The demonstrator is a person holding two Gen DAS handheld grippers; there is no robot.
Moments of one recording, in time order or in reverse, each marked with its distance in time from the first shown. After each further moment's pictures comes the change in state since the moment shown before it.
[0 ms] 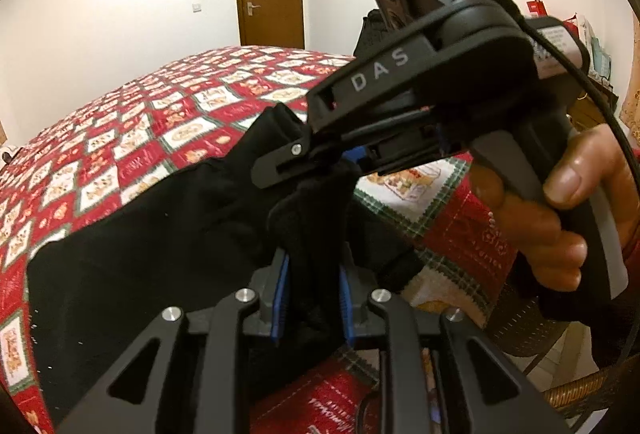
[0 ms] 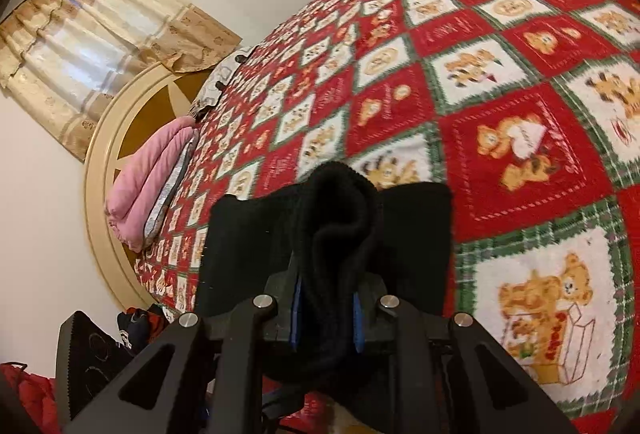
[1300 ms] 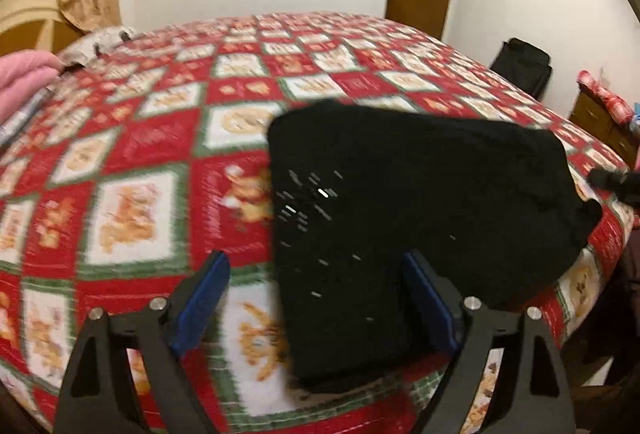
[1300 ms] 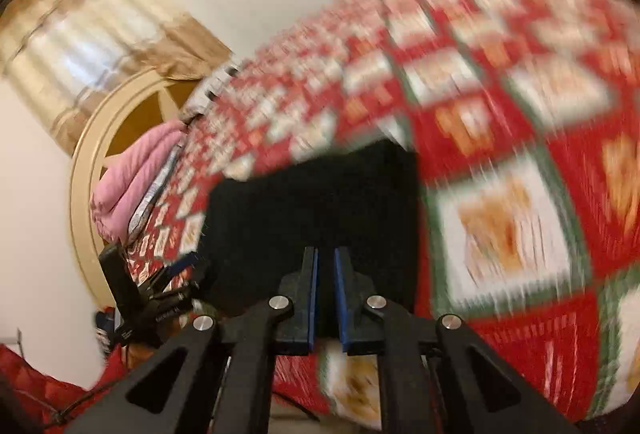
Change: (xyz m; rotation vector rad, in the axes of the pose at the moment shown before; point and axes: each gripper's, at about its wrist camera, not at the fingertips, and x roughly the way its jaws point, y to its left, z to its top) left arm -0.063 0.169 -0.079 -0.387 0.063 0.328; right arm -0.051 0.039 -0.050 -0.129 -0.131 -0.094
